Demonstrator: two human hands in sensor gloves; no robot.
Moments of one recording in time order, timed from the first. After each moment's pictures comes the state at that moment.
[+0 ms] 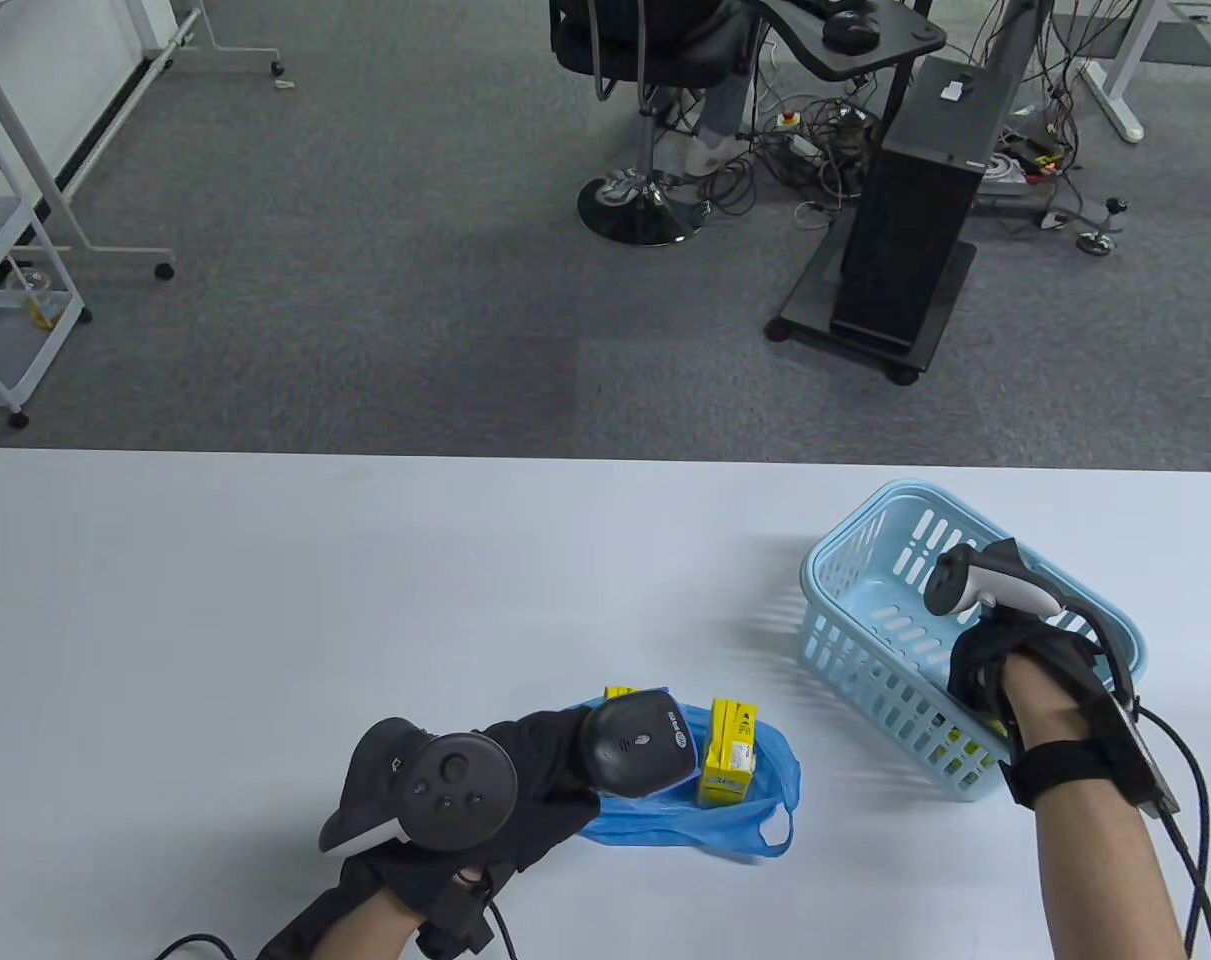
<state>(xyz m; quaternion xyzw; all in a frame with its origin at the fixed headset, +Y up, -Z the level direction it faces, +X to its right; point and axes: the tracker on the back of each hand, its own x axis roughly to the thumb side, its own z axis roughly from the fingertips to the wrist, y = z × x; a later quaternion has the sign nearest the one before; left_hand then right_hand) -0.125 -0.602 -0.232 0.00 -0.31 0.22 0.92 0.325 -0.691 -0.411 0.10 -0.41 -0.90 0.07</state>
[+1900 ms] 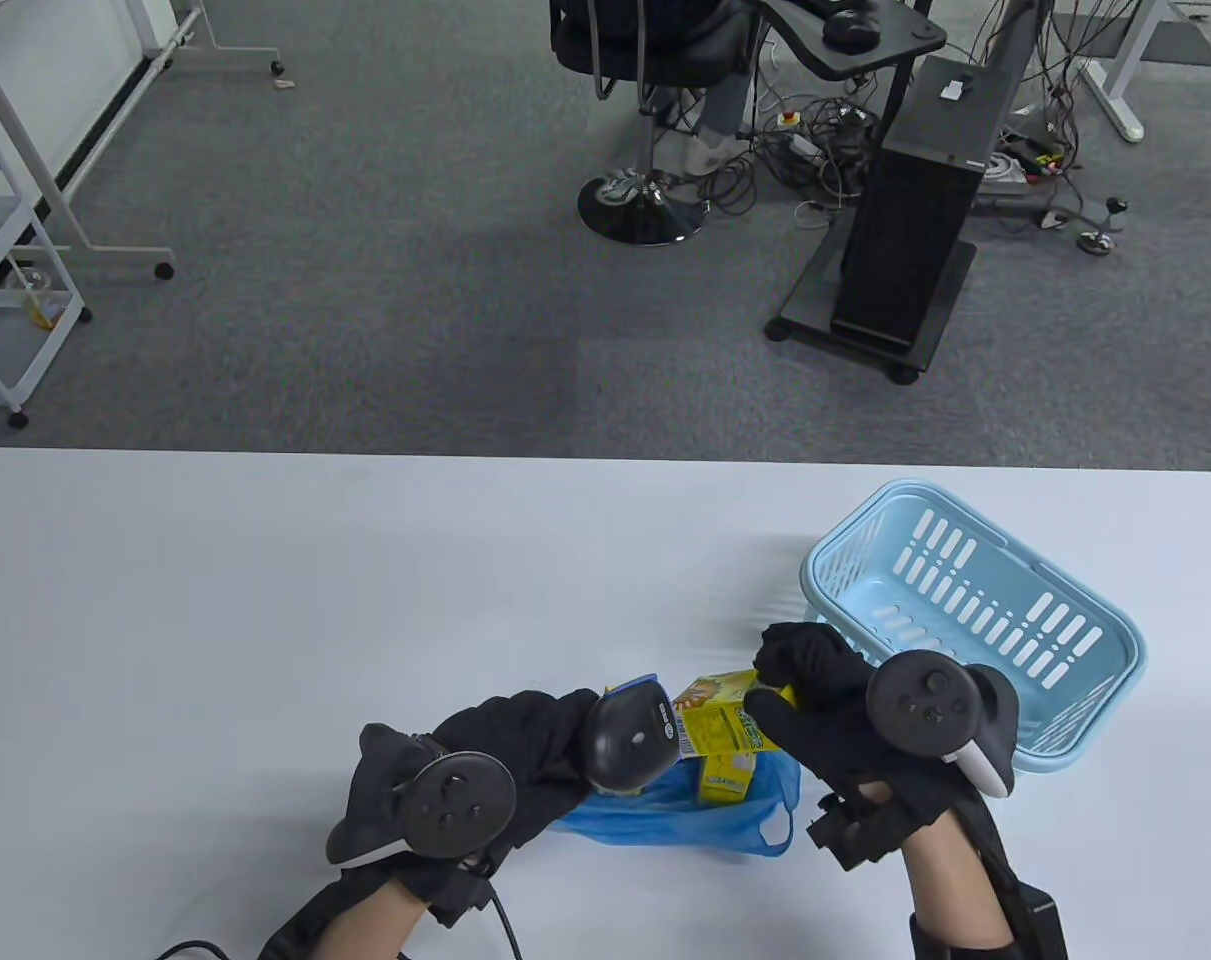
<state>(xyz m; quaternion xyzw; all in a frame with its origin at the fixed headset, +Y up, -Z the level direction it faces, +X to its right) -0.125 -0.620 -0.239 0.10 -0.29 0.16 0.94 0.198 -0.620 -0.295 -0.18 0.07 -0.92 -0.35</state>
